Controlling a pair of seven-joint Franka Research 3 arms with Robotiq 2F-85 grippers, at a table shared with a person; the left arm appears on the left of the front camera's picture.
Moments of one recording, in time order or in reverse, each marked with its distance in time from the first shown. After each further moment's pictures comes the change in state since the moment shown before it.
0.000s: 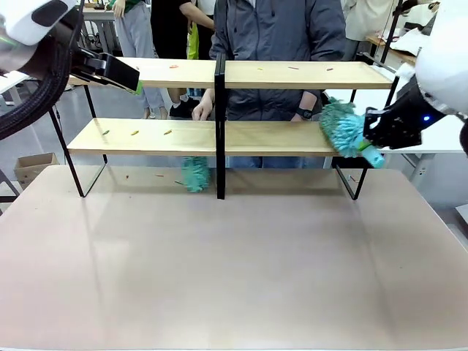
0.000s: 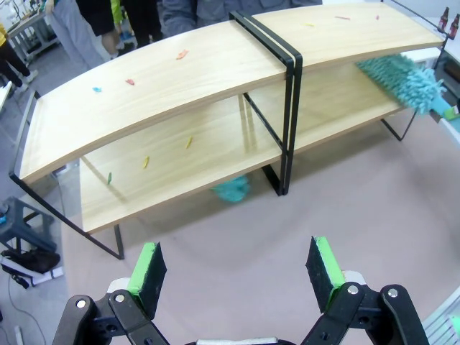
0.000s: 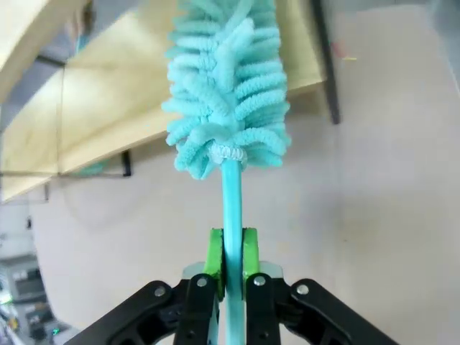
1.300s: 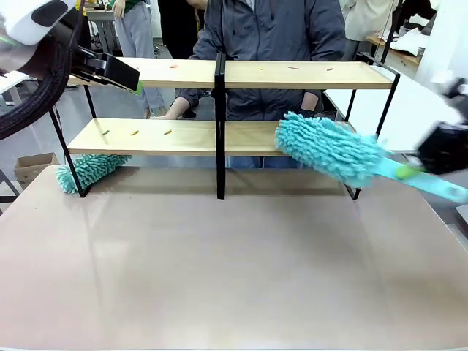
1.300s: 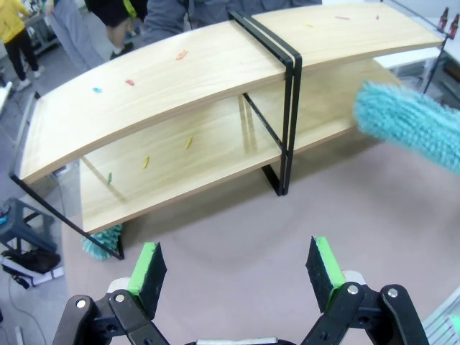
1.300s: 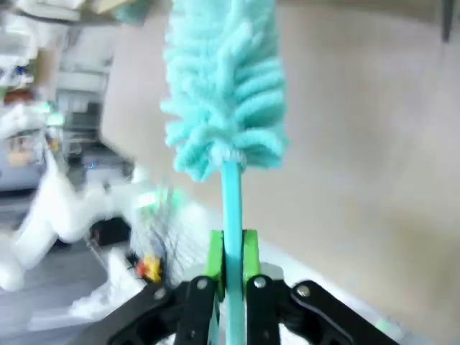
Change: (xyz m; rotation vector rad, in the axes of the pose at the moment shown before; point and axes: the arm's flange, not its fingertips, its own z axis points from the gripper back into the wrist) left arm 0.000 0.000 0.000 0.000 -0.001 -0.001; right arm -0.066 -0.077 0.087 0.475 0.401 0.329
